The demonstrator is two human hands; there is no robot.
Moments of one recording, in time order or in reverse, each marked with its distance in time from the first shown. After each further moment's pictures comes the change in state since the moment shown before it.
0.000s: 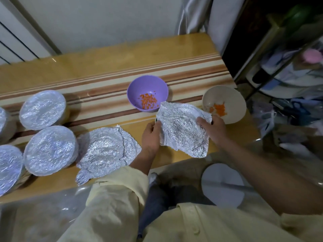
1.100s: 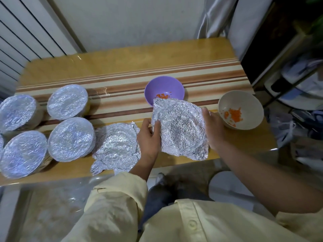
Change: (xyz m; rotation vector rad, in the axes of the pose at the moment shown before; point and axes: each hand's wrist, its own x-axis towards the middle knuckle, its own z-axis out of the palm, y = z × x) left_hand -0.015 -0.007 -0.043 0.046 0.274 0.317; right_hand -0.017 -0.040 0.053 0.127 0.015 -0.151
